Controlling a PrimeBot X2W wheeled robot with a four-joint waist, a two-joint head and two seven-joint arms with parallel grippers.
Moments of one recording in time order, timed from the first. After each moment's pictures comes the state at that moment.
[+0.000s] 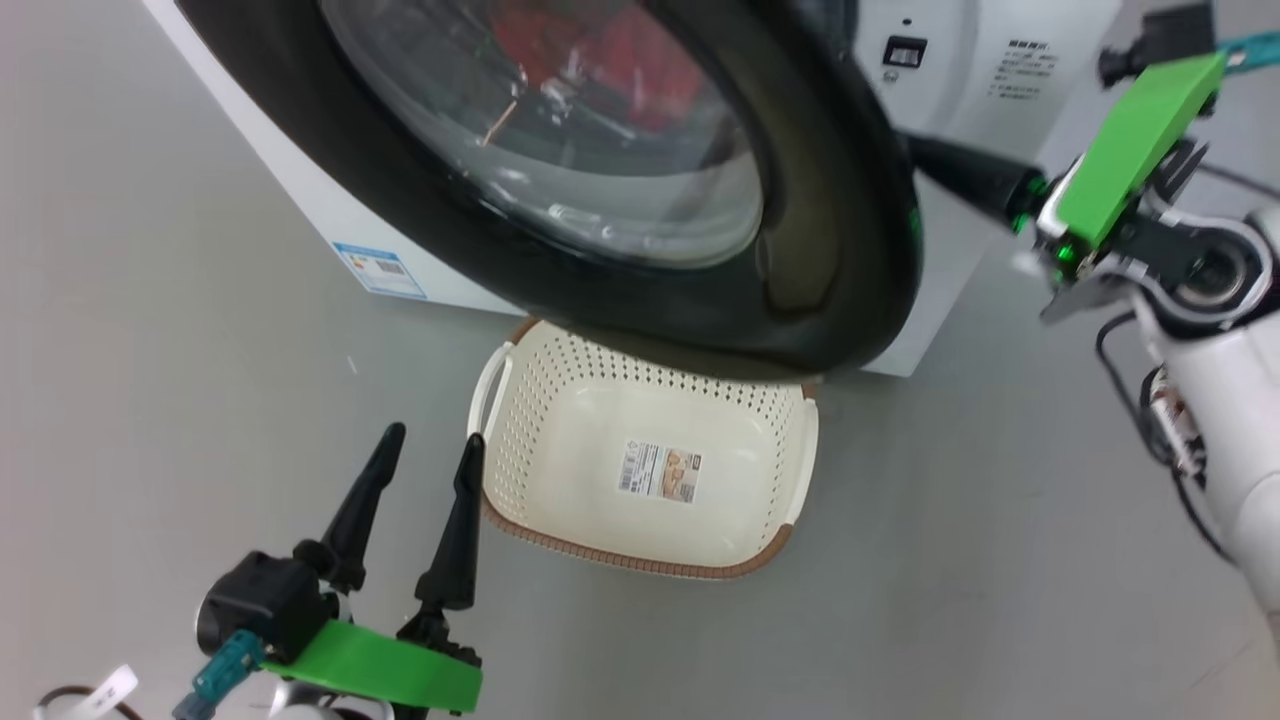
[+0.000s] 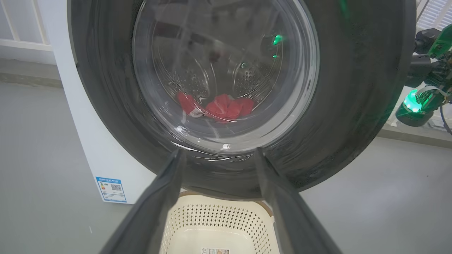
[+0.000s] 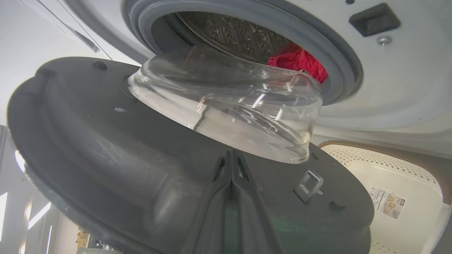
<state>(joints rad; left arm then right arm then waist) -0.20 0.05 -0.15 0.18 -0.32 -0.13 -0.25 -0.92 -0.29 0.31 0.61 1.59 0.12 0.66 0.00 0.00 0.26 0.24</state>
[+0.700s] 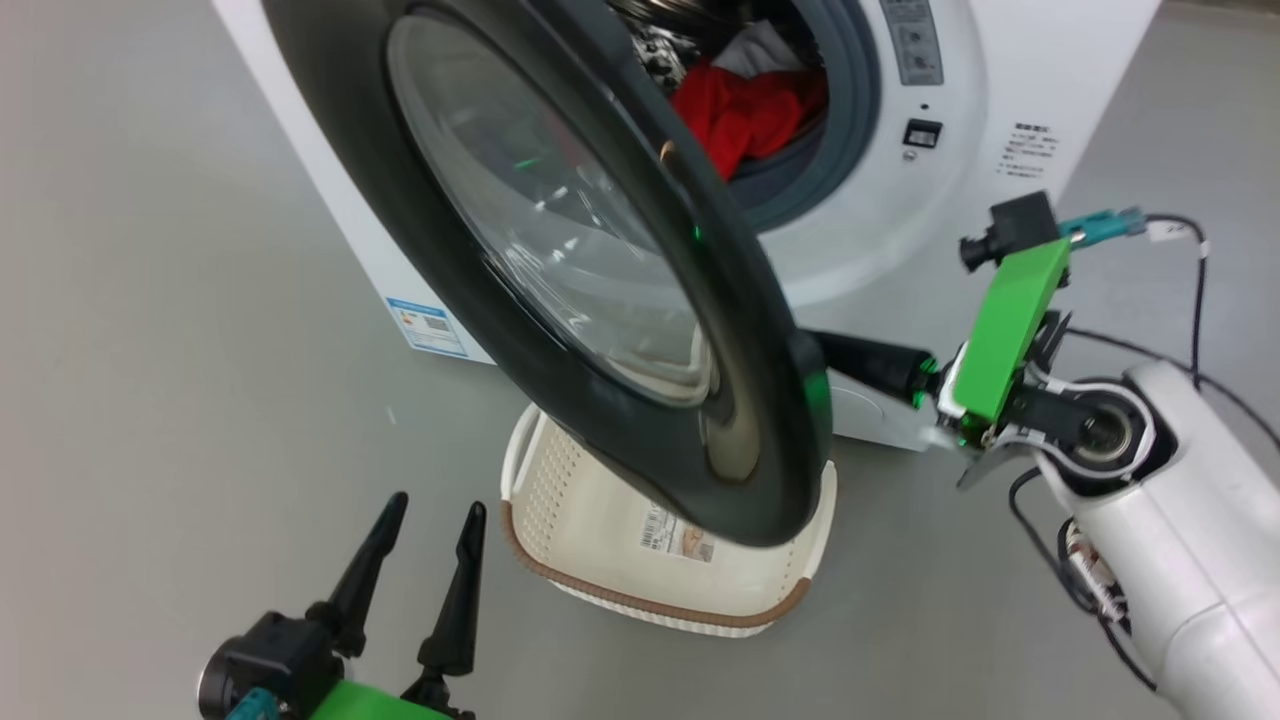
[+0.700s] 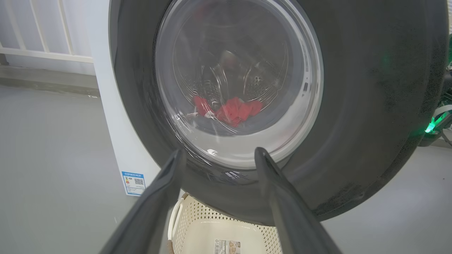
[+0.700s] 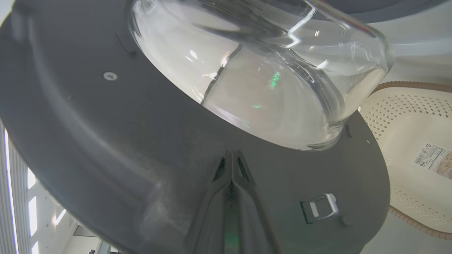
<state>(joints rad) -0.10 0.05 -0.14 0.18 -0.28 -0.13 -0.25 -0.68 -0.24 0.37 0.46 1.61 0.12 0.71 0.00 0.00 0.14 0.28</state>
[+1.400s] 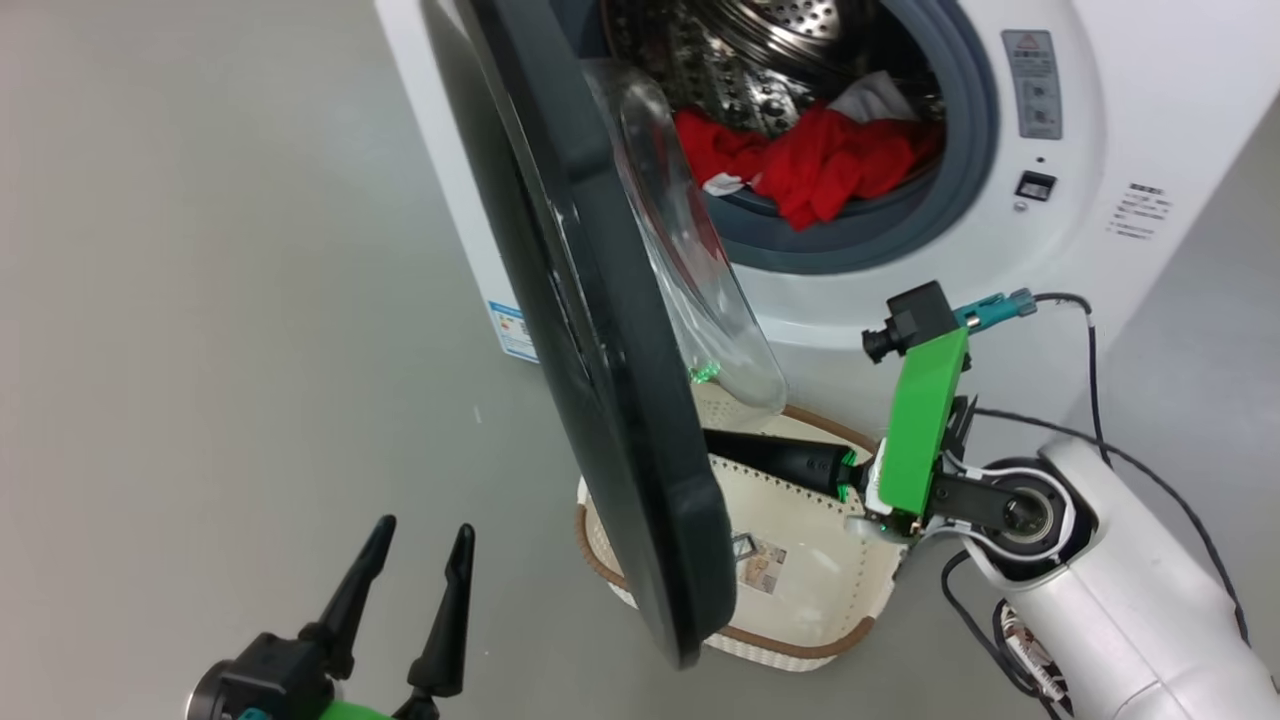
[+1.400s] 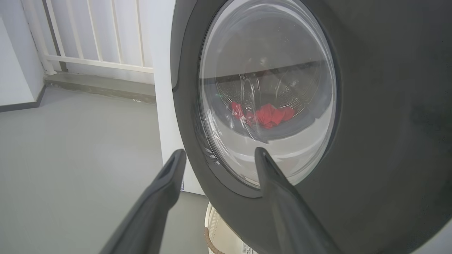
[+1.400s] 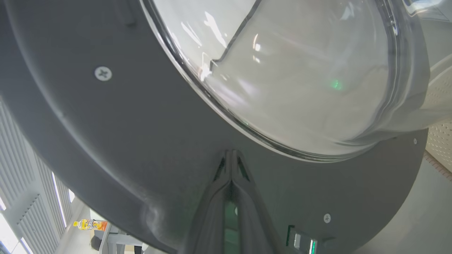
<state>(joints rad) -0.06 0.05 -0.11 0.18 -0.25 -0.13 -0.25 -0.56 -0.17 0.44 0.36 1.60 0.12 0.75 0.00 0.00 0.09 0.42</state>
